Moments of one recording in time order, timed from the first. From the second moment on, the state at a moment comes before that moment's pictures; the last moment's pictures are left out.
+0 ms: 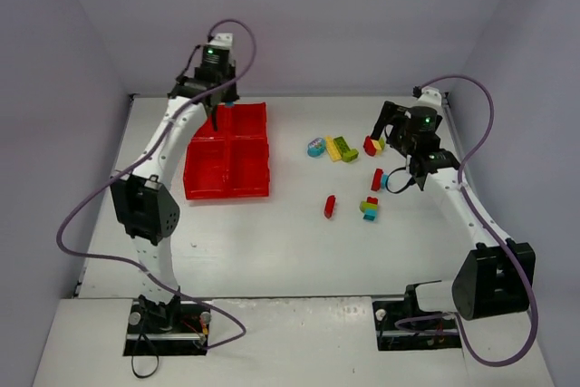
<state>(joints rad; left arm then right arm) -0.34 1.95 2.03 -0.68 -0.19 -0.22 0.13 1.32 1.02 -0.14 0.17 0.31</state>
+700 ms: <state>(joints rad) -0.13 2.40 2.30 -0.60 -0.12 0.02 0.13 1.36 1.02 -0.14 0.03 0.31</state>
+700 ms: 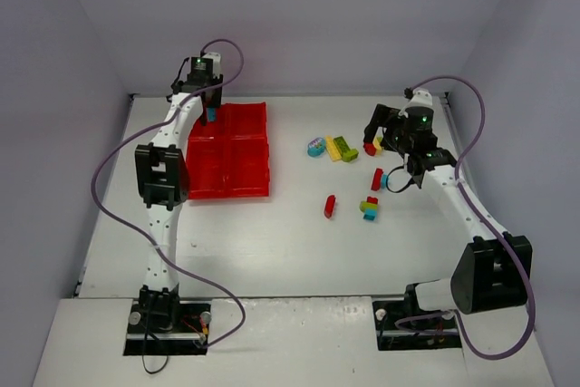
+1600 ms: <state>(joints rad) -0.38 2.16 2.20 -0.60 0.23 0.08 0.13 1.32 1.00 -0.15 0.02 0.31</state>
